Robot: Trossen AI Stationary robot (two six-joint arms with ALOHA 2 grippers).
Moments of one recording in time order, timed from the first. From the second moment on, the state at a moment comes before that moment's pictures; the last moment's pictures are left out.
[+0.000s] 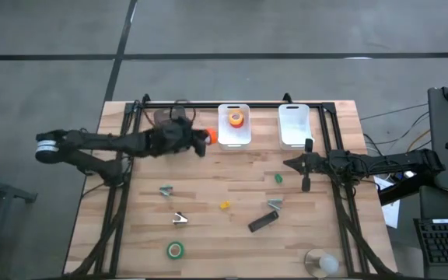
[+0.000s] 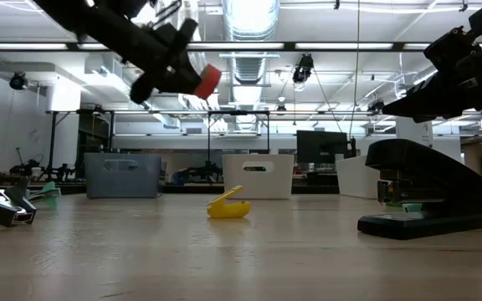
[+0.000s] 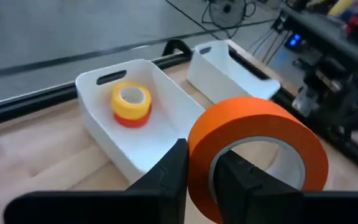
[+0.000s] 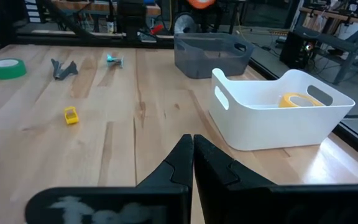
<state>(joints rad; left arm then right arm) 0.19 1.20 0.73 0.11 -0.34 -0.55 0.03 0.33 0.03 0.08 0.21 -0.01</state>
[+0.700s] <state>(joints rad) 0.41 1.76 1.28 -0.20 -0.02 -0.40 0.03 0.33 0.03 0.08 0.21 0.00</state>
